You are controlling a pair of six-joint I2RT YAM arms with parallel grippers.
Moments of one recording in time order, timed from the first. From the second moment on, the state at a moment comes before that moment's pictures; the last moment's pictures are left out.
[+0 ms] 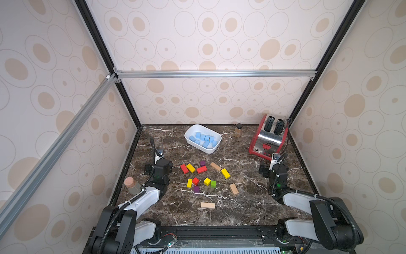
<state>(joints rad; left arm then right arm) -0.21 1.23 0.41 0.34 -0.65 0.05 0.13 1.30 0.27 0.64 0.34 0.04</state>
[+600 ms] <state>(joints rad) -0.09 1.43 0.41 0.62 -0.53 0.07 0.04 1.53 0.34 0.79 0.20 0.05</state>
